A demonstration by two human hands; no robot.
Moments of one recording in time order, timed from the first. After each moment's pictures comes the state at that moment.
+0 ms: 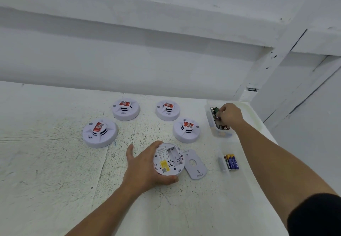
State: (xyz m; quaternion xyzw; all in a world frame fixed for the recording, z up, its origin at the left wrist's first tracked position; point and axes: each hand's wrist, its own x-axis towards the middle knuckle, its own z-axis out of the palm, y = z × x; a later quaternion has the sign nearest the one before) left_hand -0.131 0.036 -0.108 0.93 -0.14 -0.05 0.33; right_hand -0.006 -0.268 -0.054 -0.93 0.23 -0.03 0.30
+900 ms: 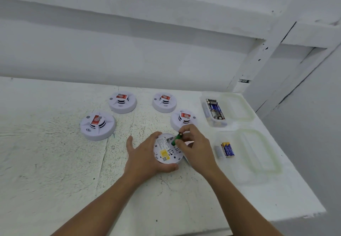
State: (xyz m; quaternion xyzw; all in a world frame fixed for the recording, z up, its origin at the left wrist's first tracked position) left_hand -0.130 0.038 -0.116 0.93 -0.16 -0.03 0.34; right_hand -0.154 -0.125 -0.071 -0.88 0.05 -0.07 0.47
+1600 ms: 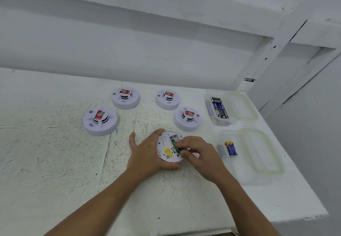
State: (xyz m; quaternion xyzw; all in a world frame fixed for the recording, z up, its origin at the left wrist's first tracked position) left_hand -0.126 0.039 -0.120 0.92 -0.17 -0.04 0.35; right_hand -0.166 -0.144 -0.087 -0.90 -0.05 -0.02 0.43
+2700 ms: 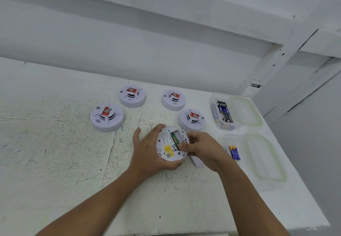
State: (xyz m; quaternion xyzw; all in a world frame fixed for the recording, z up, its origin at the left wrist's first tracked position) left_hand -0.128 0.040 -0.126 0.88 -0.18 0.16 0.41; right_hand -0.135 -0.127 -0.053 -0.72 0.14 0.20 0.65
